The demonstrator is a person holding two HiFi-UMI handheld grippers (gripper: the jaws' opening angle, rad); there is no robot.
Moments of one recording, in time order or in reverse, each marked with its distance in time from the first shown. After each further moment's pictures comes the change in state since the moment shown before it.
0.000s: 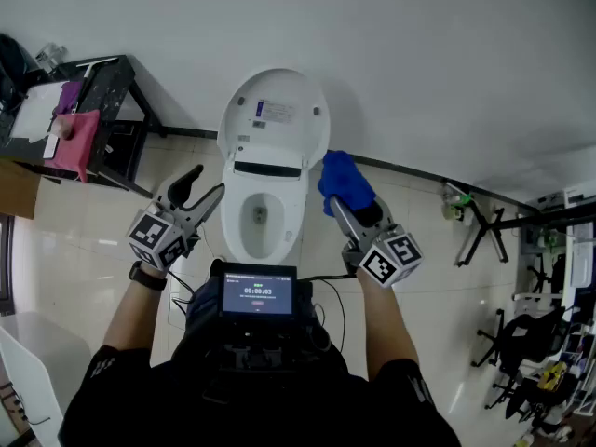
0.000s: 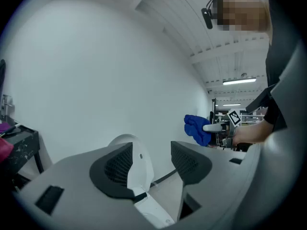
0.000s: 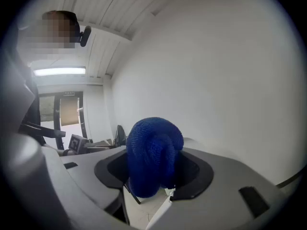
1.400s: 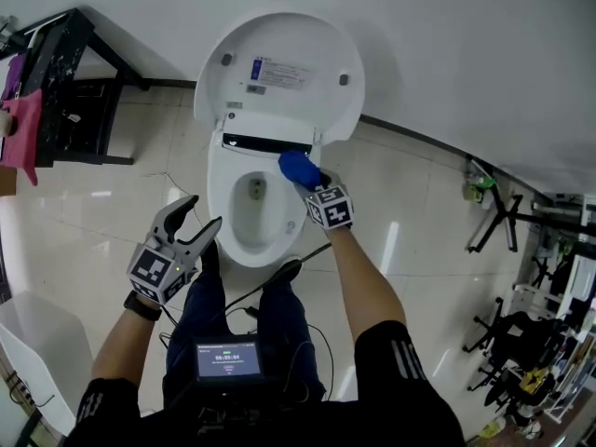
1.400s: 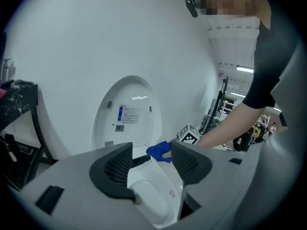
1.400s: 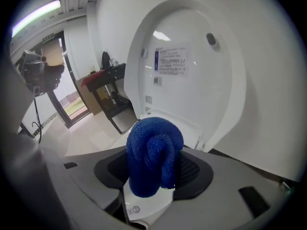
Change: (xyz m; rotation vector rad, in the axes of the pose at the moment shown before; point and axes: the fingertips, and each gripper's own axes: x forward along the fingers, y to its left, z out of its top) left arm 0.076 0.051 -0.223 -0.111 0.299 0.013; right arm 0.176 -0.197 -0.426 -0.139 0.771 -0.039
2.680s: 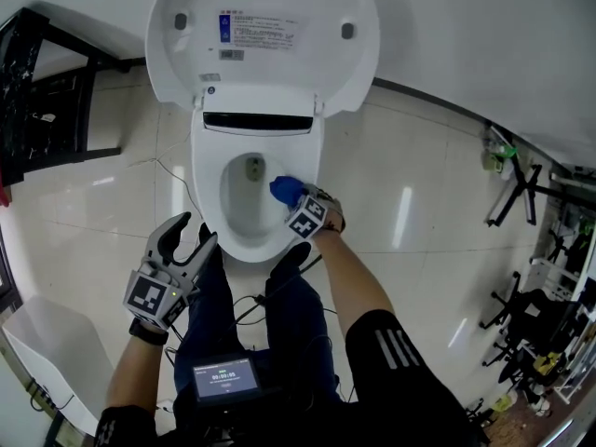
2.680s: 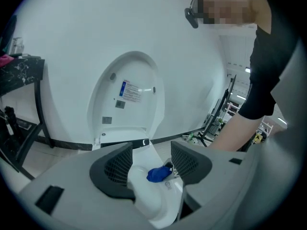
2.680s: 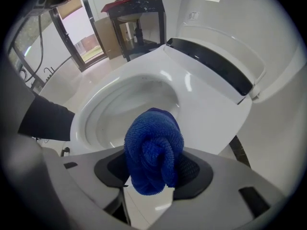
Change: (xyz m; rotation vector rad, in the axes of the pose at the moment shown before) left arm 0.043 -0.008 -0.088 -0.146 0.065 0.040; right arm 0.107 0.041 -0.226 -0.345 0.499 0.081
